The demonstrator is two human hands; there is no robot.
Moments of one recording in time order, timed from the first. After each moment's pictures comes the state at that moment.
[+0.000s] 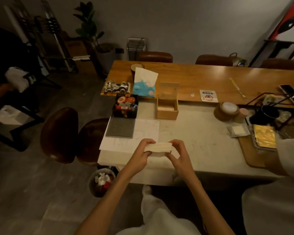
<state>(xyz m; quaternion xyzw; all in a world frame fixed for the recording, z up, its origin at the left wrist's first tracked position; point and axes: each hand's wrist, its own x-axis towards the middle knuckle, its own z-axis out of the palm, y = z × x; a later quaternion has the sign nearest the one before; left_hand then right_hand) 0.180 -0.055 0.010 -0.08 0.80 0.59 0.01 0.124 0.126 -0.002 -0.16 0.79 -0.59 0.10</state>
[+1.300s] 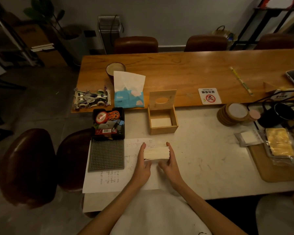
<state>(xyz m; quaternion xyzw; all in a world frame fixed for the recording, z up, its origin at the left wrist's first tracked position) 0.045 -0.086 -0.102 -0.15 0.75 0.65 0.07 0.011 0.054 -0.115 0.02 0.77 -0.61 0.18</state>
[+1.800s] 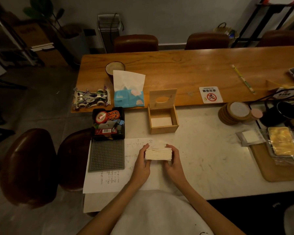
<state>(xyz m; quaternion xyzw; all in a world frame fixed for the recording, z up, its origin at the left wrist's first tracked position) 0.041 -0.088 -0.104 -0.13 0.76 0.63 0.03 0.007 0.063 -0.110 -0.02 0.80 -0.59 0.11</state>
